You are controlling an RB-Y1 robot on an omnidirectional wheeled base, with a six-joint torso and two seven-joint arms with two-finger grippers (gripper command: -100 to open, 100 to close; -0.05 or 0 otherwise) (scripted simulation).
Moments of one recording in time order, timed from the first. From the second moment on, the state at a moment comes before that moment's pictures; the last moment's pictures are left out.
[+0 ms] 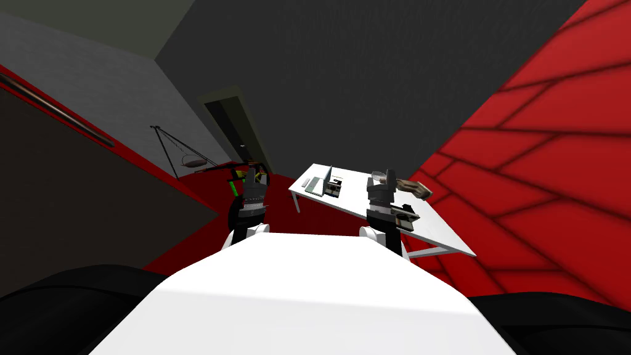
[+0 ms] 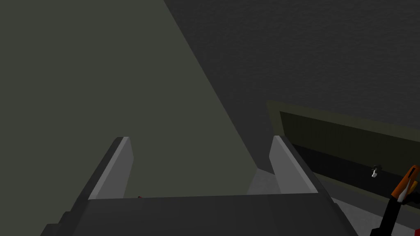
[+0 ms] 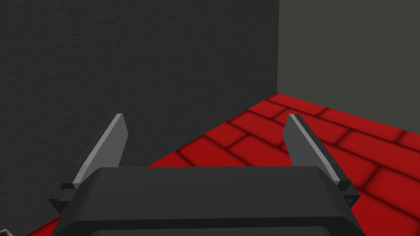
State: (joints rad) left arm 0.50 0.05 0.03 -2.26 -0.02 -0.47 -0.01; right arm 0.50 0.03 0.00 -2.28 -0.07 -0.41 0.01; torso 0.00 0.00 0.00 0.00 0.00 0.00
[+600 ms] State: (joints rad) left arm 0.50 0.05 0.03 -2.26 -0.02 -0.47 -0.01; right arm 0.50 0.03 0.00 -2.28 -0.07 -0.41 0.01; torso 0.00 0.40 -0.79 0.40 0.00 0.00
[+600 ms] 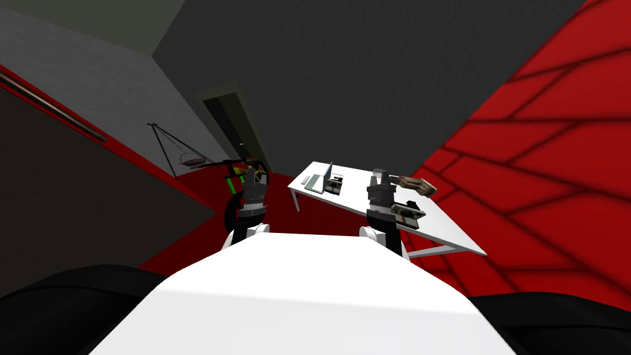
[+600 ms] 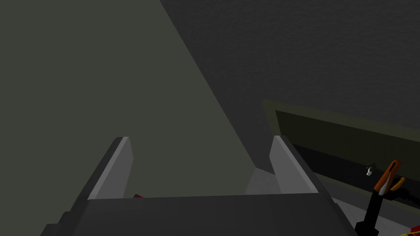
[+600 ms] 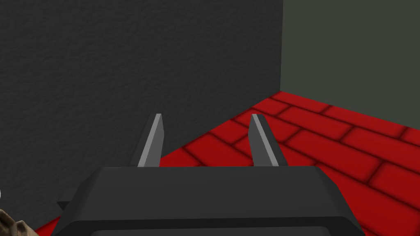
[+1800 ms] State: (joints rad) left arm 0.50 0.05 0.03 -2.26 -0.02 -0.47 -0.01; right arm 0.52 -0.19 -0.06 -2.25 0.05 -0.37 0.10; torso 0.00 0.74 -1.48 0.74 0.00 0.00
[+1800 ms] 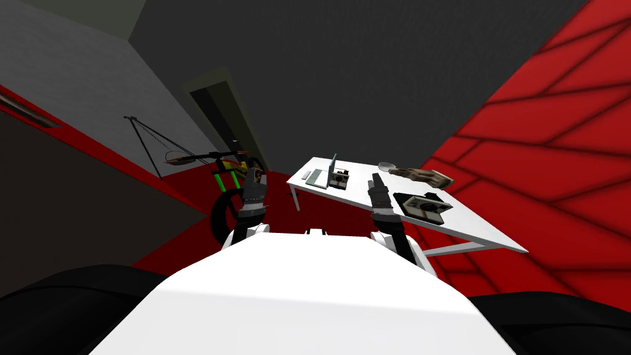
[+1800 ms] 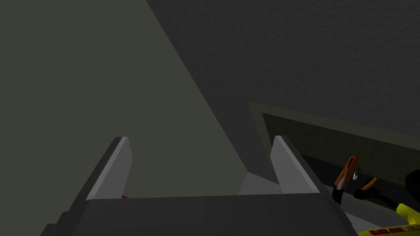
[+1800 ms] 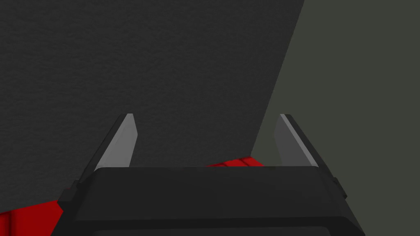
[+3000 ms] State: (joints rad) left arm 0.50 0.05 0.03 -2.26 -0.02 -0.47 -0.01; right arm 0.56 -0.34 -0.21 -2.17 0.39 -0.24 0.37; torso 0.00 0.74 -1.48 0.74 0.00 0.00
